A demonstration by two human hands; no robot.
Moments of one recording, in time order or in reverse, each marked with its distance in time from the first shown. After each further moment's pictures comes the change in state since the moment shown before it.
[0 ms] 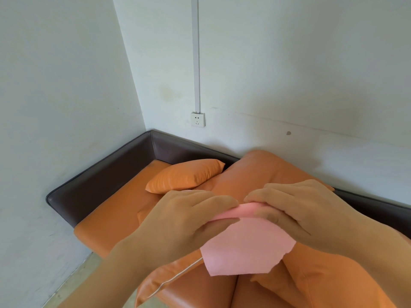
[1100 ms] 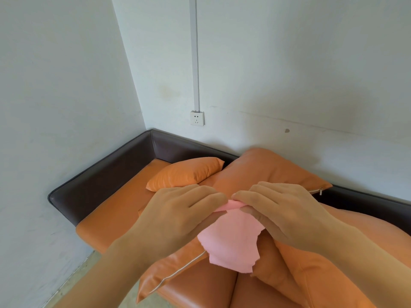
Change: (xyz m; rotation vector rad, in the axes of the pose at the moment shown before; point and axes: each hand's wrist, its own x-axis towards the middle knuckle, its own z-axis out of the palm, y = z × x) left_hand -0.011 -0.005 0.002 0.127 0.015 0.096; right_hand 0.008 -0.018 0.024 0.056 0.544 -0.260
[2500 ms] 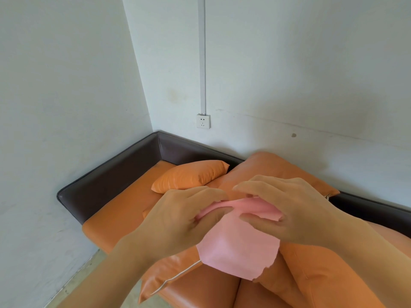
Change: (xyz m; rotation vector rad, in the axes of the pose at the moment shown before) left_hand 0.005 0.005 0.000 -0.249 -0.027 -0.266; right_hand 0.014 0.006 -0.016 0.166 -0.066 0.090
